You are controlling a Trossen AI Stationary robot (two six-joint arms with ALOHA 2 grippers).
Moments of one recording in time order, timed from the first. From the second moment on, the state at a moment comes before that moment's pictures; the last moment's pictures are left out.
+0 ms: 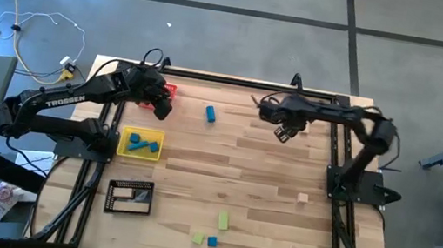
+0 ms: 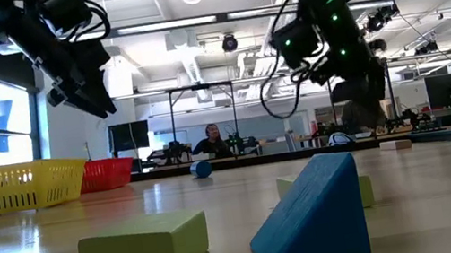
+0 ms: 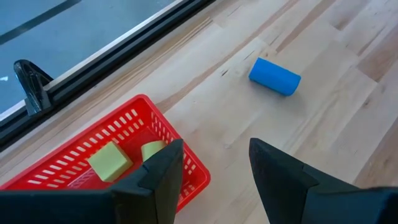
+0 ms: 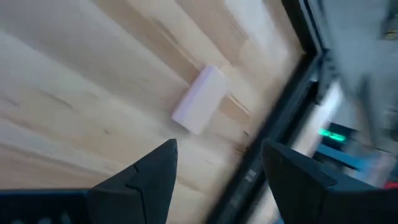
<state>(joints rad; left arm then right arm) 0.74 0.99 0.68 -0.53 -0.09 -0.16 -0.42 1.73 1.17 -1.26 0.53 0.52</state>
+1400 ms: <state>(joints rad) 0.74 0.99 0.68 -0.53 -0.09 -0.16 -0.79 1.46 0.64 -0.53 0.23 0.62</state>
